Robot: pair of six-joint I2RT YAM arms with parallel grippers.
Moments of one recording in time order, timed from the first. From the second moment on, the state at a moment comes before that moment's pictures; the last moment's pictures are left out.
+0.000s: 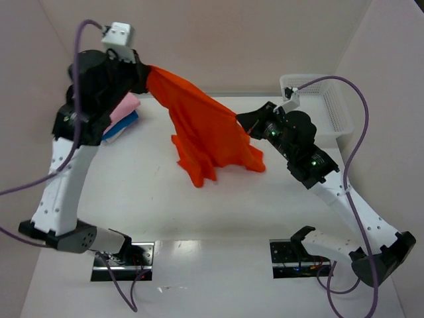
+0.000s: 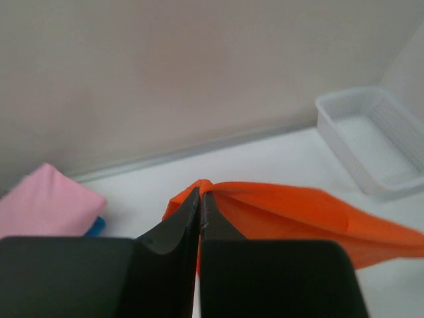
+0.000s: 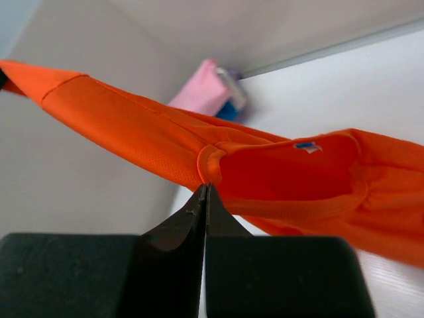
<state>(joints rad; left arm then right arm) -0.34 1.44 2.00 -0.66 -0.04 -0.07 0.54 1.07 1.15 -0.17 0.07 0.78</state>
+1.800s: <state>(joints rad) -0.34 1.74 1.98 -0.84 0.95 0.06 0.48 1.27 0.86 0.34 -0.20 0.59</state>
